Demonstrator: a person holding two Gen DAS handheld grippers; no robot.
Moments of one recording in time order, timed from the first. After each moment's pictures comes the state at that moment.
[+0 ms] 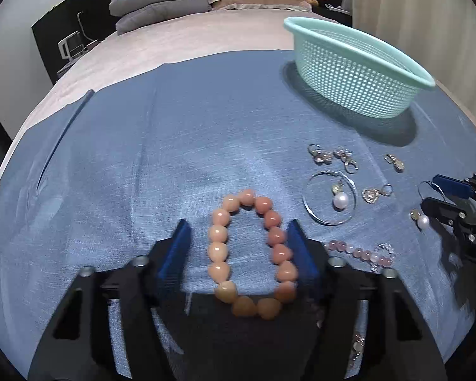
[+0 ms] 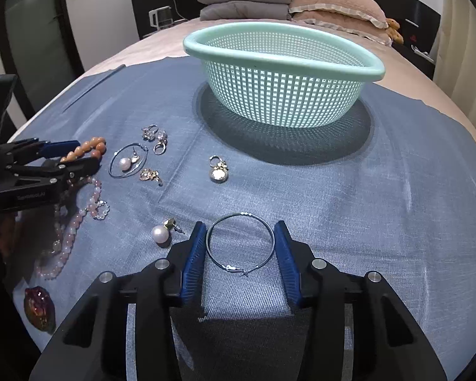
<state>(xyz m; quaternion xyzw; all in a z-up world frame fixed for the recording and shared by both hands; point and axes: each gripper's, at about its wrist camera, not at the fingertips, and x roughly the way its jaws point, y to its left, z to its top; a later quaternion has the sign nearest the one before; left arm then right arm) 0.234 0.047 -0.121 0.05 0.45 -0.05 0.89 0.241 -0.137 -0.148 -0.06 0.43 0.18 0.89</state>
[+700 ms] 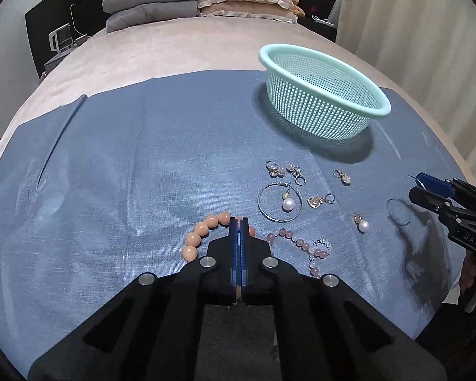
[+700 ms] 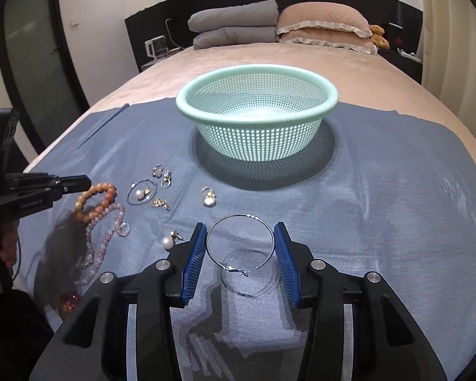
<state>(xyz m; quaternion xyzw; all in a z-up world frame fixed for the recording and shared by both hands) 0.205 0.048 -0.074 0.00 0.44 -0.09 0.89 0.220 -0.178 -0.100 -0.01 0.38 0.18 0.91</state>
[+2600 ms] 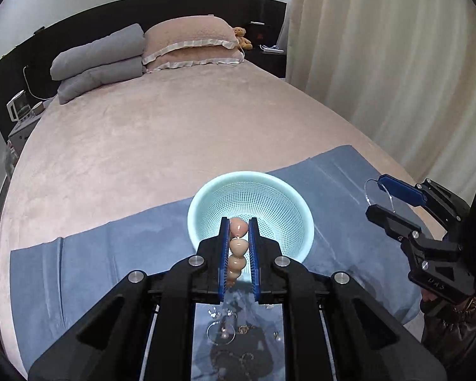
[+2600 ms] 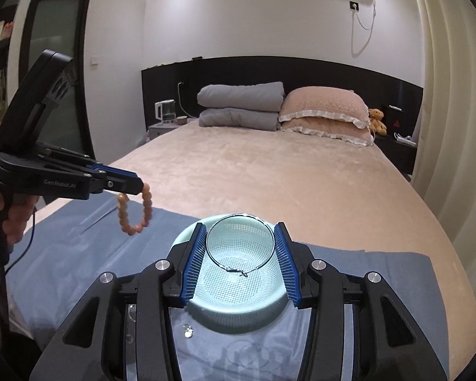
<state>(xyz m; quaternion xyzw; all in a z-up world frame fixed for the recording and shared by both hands) 0.321 -0.019 0.106 0.04 0.39 -0.19 0.90 0.277 -0.193 0.057 -0.05 0.23 0.19 0.95</state>
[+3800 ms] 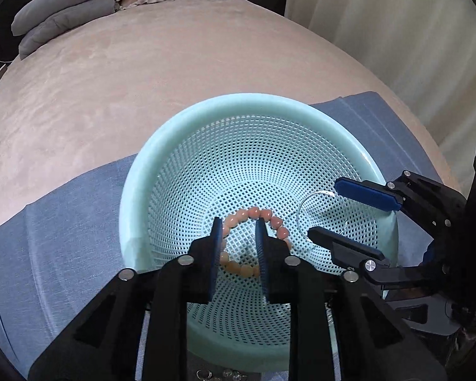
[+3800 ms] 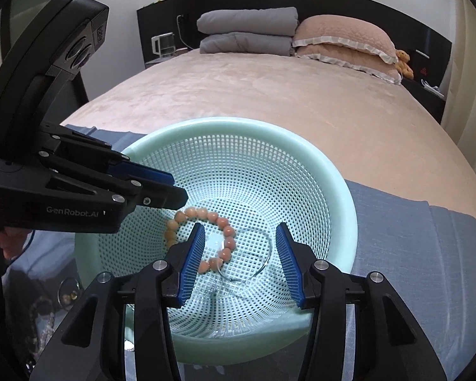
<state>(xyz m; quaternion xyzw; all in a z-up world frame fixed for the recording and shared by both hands) 0.418 -0.051 -0.056 0.04 0.49 -0.22 0.84 0.387 -0.156 -0.086 -0.07 0.36 0.20 0.91</state>
